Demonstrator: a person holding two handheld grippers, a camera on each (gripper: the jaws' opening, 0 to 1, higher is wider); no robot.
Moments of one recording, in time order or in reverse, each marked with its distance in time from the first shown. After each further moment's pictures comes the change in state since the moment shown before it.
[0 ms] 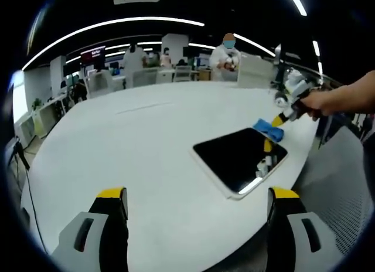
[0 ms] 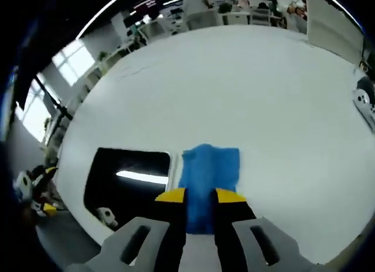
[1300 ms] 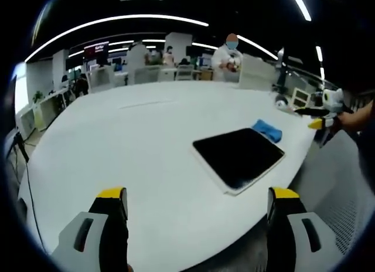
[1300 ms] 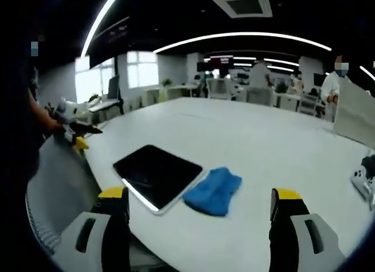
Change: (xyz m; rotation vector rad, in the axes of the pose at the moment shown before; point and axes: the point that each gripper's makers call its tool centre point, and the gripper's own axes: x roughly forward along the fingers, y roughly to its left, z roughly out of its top) left arm -0.010 -0.001 -0.009 -0.029 0.031 0.012; right arm -0.096 0.011 -0.029 -0.427 -0.439 0.203
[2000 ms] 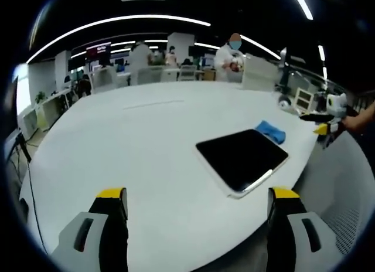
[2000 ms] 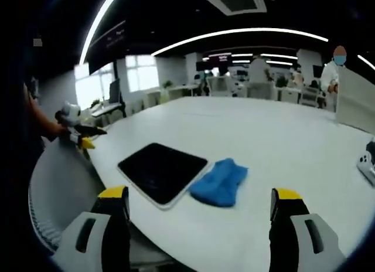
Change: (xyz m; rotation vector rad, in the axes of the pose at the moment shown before) left arm 0.002 0.007 0.008 -0.023 -0.044 0.024; right arm -0.002 0.010 -0.013 0.069 -0.005 0.044
